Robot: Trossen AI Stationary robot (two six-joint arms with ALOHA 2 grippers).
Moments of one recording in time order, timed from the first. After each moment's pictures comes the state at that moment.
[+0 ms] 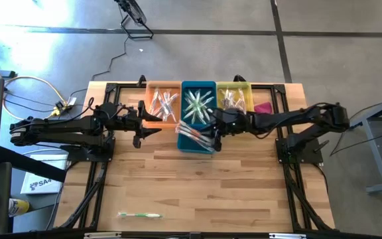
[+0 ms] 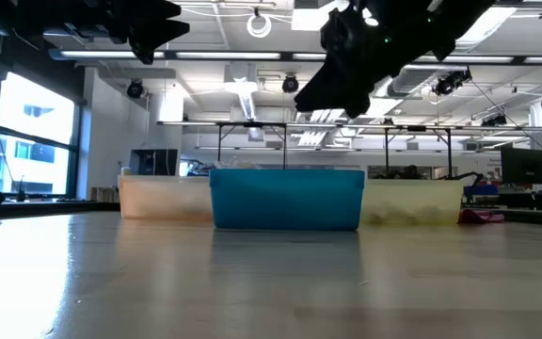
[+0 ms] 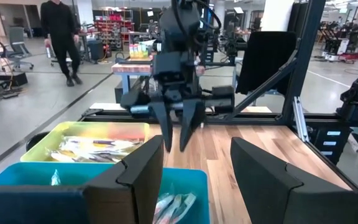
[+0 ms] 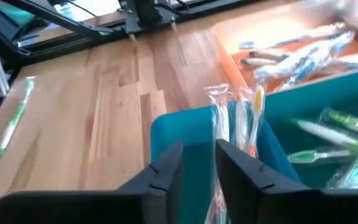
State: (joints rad) left arm 0.19 0.70 0.45 0.30 0.19 -0.01; right arm -0.11 1.44 0.82 0.14 -0.06 0.21
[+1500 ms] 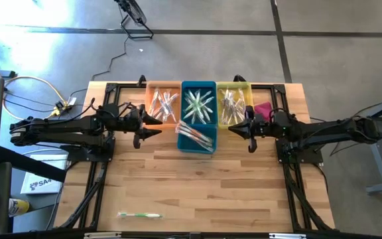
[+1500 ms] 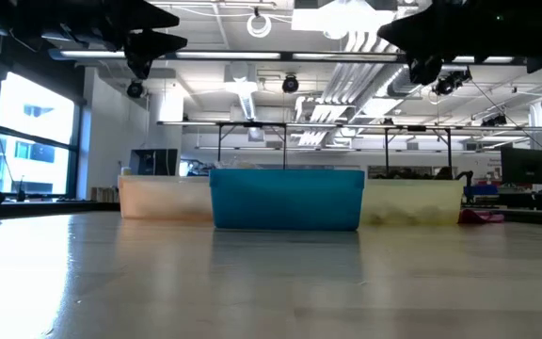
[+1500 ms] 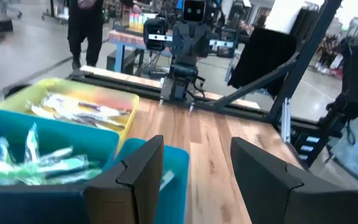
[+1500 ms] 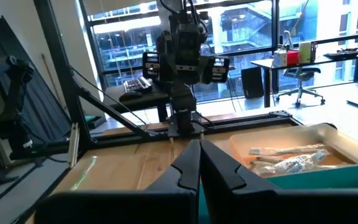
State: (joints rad) left arm 0.19 0.70 0.45 0.22 0.20 -0.19; right arm -0.11 0.81 0.30 0.58 -0.10 0.15
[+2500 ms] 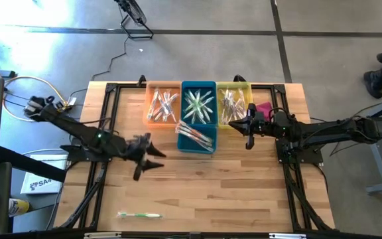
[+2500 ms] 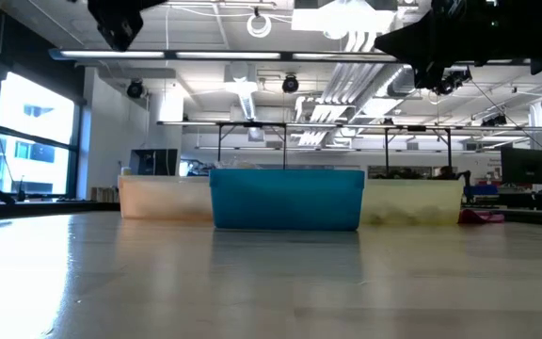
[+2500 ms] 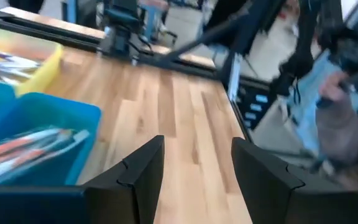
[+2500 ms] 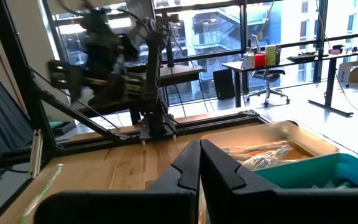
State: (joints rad) left arm -0.41 0.92 0.60 0.12 -0.25 -0.38; right arm -0.11 0.81 0.29 0.59 0.02 0.14
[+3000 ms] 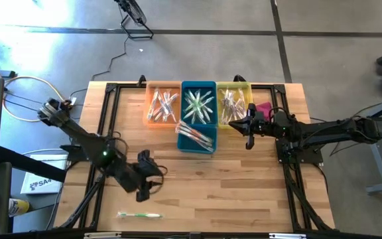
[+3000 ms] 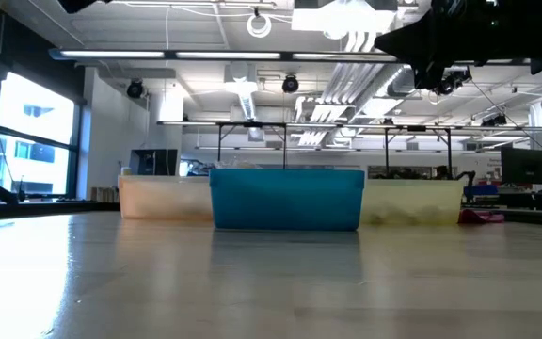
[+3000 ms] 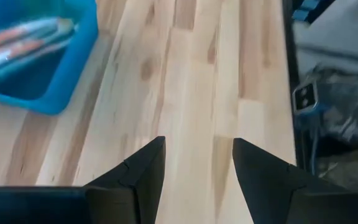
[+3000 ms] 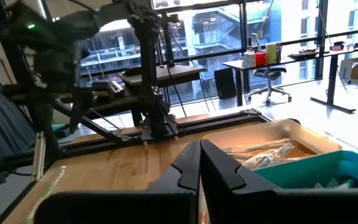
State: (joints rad) left arm -0.65 1.29 1.10 -0.62 -0.41 -0.68; right arm -0.11 0.81 0.29 0.59 0.02 0.16
